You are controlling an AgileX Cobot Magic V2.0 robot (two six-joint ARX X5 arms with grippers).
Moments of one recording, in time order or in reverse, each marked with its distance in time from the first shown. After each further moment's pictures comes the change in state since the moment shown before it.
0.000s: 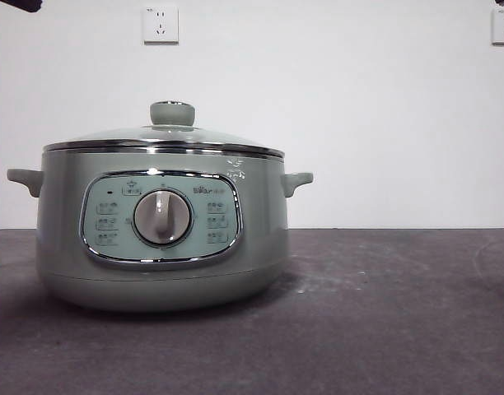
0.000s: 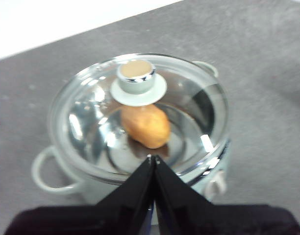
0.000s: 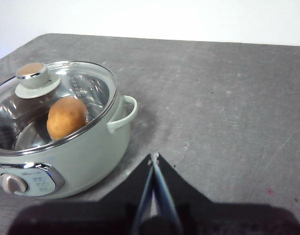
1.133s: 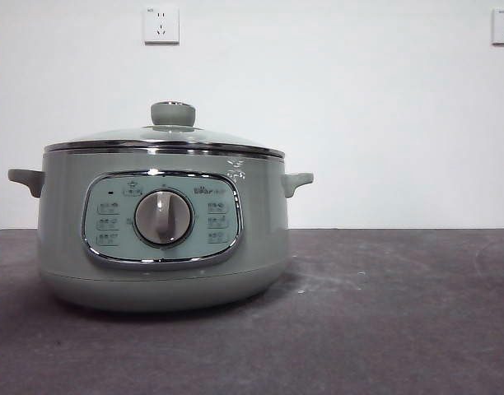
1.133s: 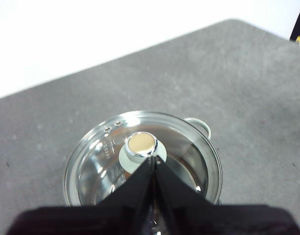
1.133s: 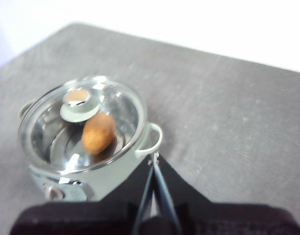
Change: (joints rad) left arm 0.056 0.223 0.381 -0.103 0.073 -0.003; right arm -0.001 0.282 0.485 -0.256 -0.103 -0.087
